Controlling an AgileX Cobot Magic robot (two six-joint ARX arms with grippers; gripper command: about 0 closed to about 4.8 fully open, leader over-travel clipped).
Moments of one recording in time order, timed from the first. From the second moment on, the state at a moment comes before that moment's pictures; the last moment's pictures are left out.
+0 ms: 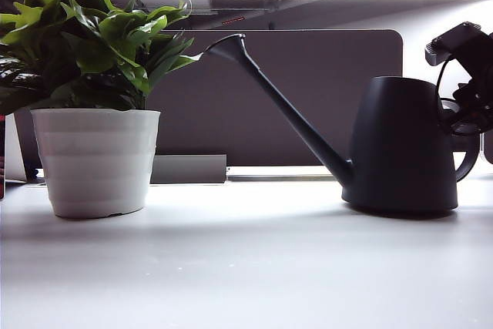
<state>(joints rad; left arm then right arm) -0.68 0.66 0.68 -0.03 0.11 -0.11 0.02 1.60 0.73 0.62 0.03 -0.49</state>
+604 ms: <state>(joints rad) -0.68 0.65 0.68 -0.06 0.11 -0.11 0.13 1.47 0.72 0.47 0.05 -0.50</state>
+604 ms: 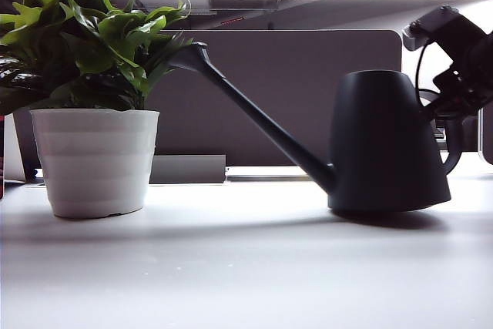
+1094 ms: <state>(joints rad) -0.68 0.65 0.68 -0.06 0.11 -0.11 0.16 1.43 0.71 0.38 0.06 -0.48</state>
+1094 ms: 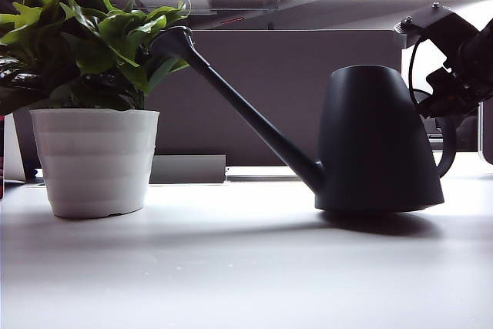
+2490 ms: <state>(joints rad) -0.68 0.65 0.68 -0.04 0.11 -0.11 0.16 1.30 0.77 0.54 0.07 -0.44</state>
